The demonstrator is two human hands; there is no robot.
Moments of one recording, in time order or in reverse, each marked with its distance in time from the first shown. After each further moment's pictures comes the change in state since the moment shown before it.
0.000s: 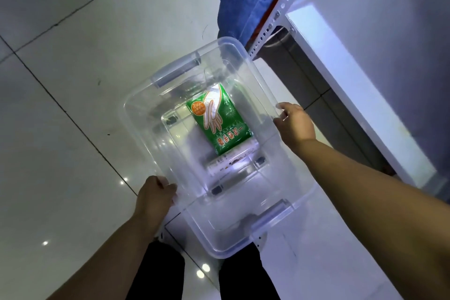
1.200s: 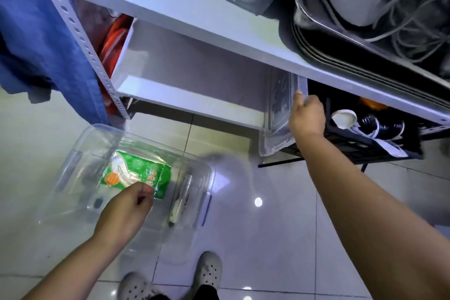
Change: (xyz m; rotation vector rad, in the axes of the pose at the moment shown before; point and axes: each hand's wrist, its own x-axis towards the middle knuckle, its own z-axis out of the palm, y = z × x) left_hand -0.188 0.169 0.016 0.704 -0.411 0.845; right_hand -0.234 0.073 -0.309 0.419 0.757 0.813
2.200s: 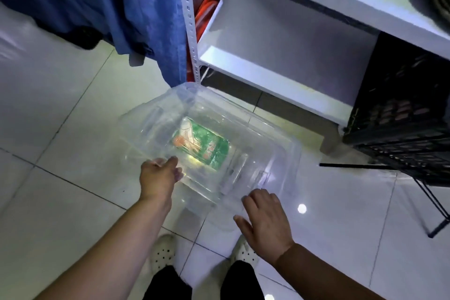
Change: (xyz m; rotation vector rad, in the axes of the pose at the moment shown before) left_hand -0.024 -0.060 -0.007 -0.870 0.510 -0.465; right_hand -0.253 0.122 0.098 -0.314 -0.555 -1.129
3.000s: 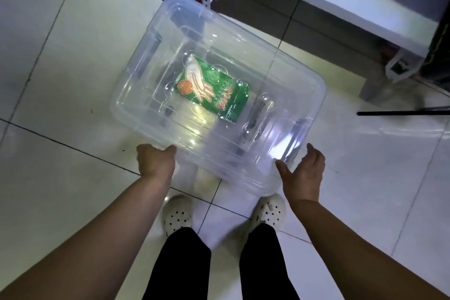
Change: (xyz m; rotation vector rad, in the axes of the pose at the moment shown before) left_hand 0.117 -0.148 -0.062 0.461 0.170 -0.138; right_hand -0.004 0.035 0.179 0.325 0.102 0.902
